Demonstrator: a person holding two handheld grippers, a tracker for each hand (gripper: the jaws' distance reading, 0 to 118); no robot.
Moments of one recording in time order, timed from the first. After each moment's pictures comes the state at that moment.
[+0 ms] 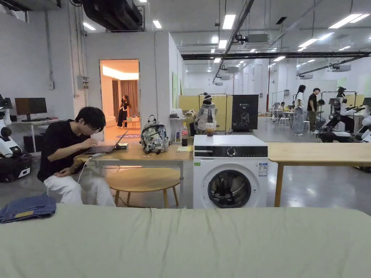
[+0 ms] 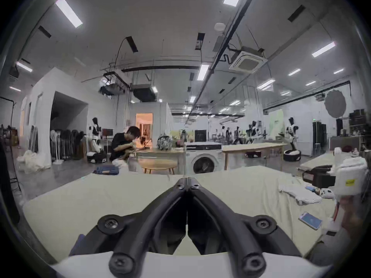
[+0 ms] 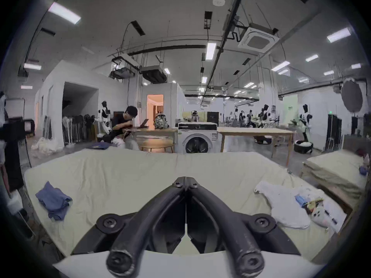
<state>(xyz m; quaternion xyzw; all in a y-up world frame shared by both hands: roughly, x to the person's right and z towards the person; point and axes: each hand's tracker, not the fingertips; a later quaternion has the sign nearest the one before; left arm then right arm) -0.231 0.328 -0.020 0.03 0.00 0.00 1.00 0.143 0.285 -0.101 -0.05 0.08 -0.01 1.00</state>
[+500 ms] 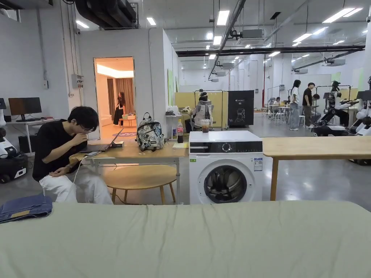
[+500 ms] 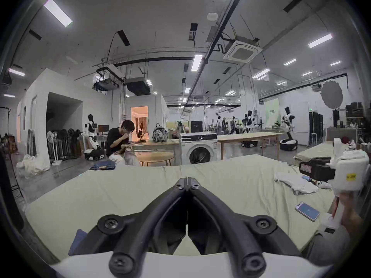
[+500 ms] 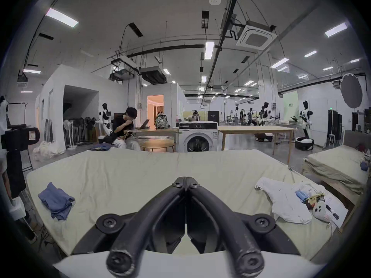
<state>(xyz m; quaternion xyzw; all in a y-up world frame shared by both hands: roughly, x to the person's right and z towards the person) -0.209 0.323 -0.022 -0.01 -0.02 -0.02 1.00 0.145 0.280 -0.090 -0.05 0.07 -0.01 1.00</state>
